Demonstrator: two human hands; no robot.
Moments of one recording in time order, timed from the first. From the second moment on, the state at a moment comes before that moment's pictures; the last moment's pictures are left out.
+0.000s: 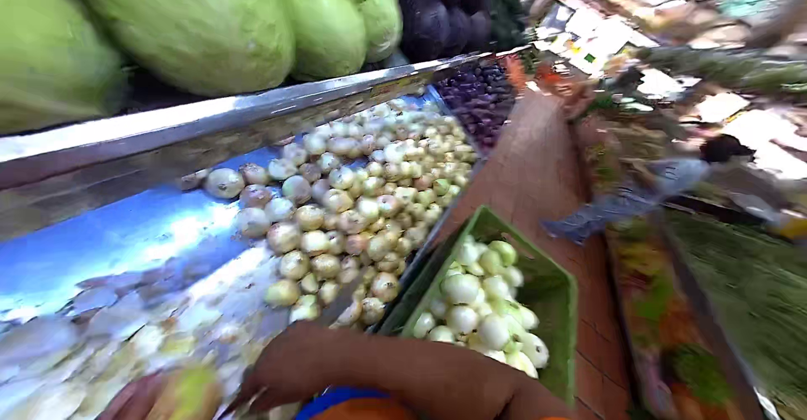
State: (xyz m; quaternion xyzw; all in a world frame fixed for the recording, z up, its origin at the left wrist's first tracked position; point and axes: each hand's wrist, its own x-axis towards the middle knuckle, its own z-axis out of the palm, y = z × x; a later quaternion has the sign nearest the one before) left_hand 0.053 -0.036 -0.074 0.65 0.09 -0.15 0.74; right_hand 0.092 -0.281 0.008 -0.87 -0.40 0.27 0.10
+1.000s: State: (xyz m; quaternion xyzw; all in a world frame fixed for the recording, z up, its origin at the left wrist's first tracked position) left_hand 0.010 -0.064 -0.056 0.72 0.06 -0.29 0.63; right_hand 0.092 -0.282 -0.035 -0.80 -0.59 0.04 0.09
